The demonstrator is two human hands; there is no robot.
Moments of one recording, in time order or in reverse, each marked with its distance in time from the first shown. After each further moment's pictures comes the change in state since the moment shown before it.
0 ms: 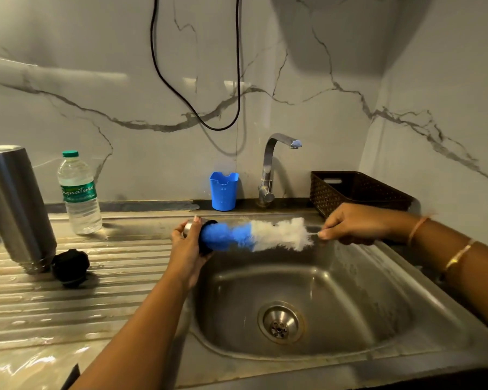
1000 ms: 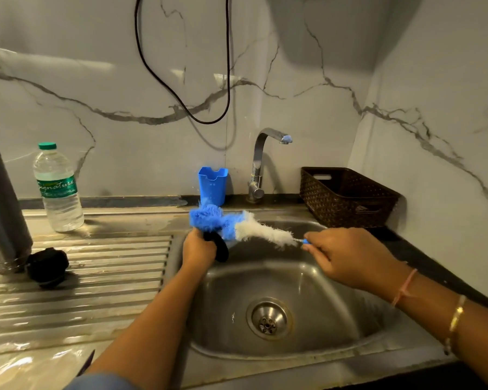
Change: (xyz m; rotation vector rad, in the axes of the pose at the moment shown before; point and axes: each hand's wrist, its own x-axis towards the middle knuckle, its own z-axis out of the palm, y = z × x) left_hand 0.030 -0.039 0.022 0.742 0.136 0.135; right_hand -0.017 0.017 0.066 -0.726 0.646 -0.344
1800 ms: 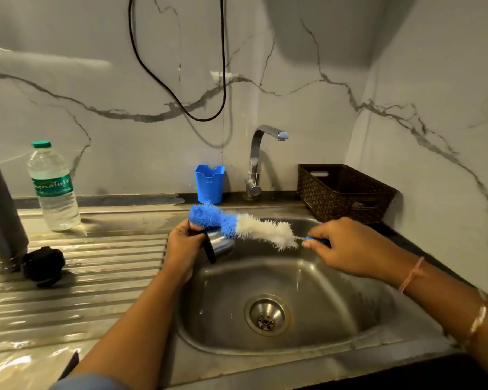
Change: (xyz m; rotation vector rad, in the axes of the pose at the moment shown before) left_hand -0.010 0.004 -0.022 -0.419 -0.158 0.118; right_hand 0.006 -0.003 -0.023 0.241 -0.253 0.241
